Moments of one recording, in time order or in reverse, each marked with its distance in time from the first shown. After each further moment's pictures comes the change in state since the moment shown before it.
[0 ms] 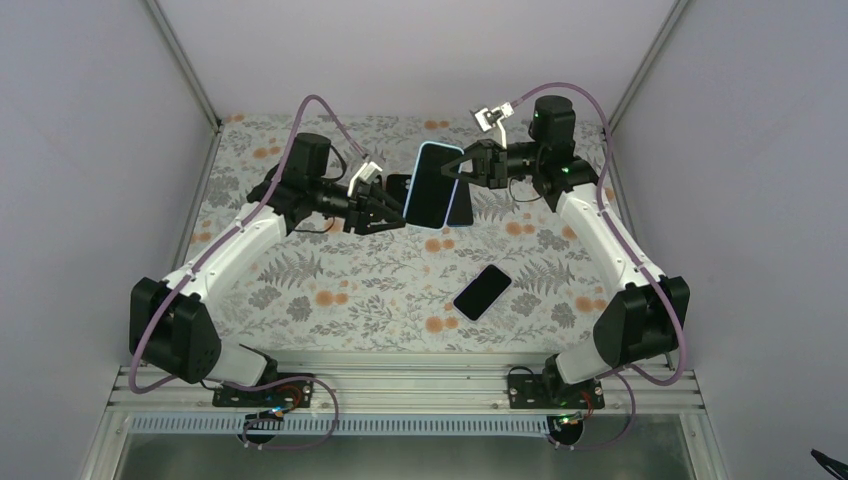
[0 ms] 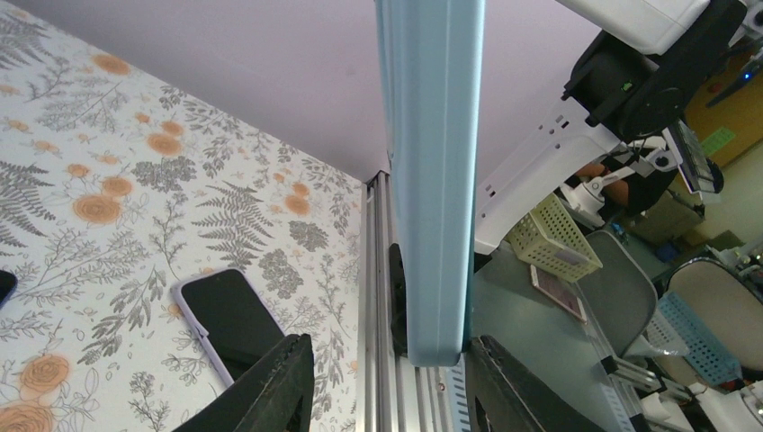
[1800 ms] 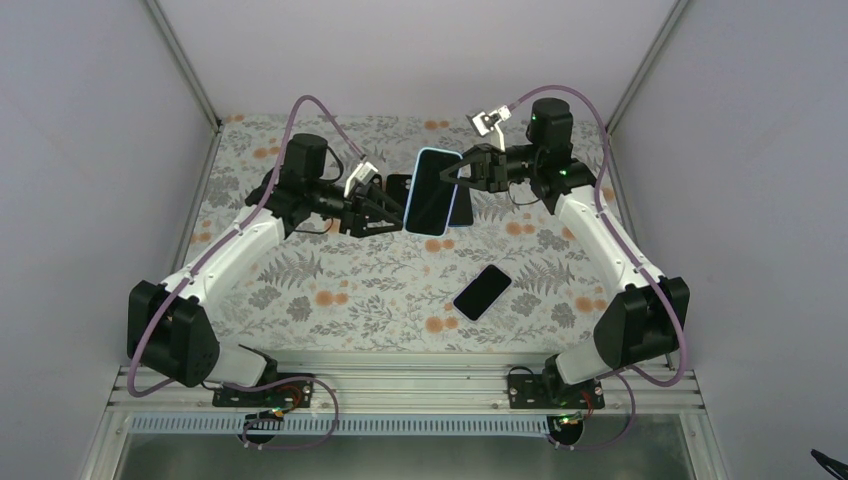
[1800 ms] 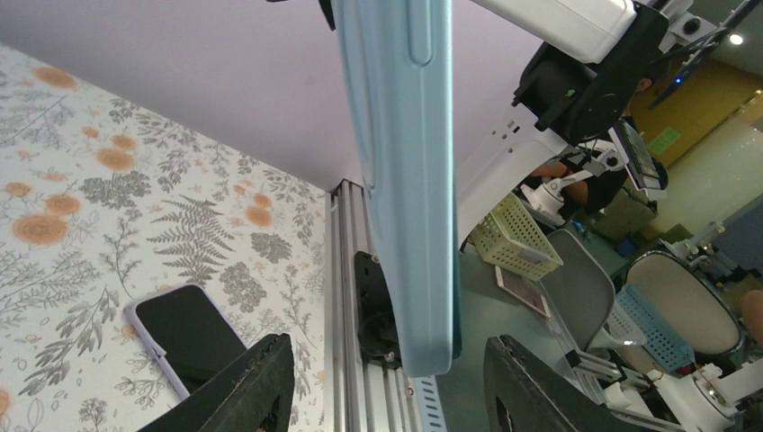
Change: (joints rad) left arm 0.006 -0.018 -0.032 0.078 0.086 -0.063; right arm 0.011 -0.006 -0.018 0.020 -0.038 0.032
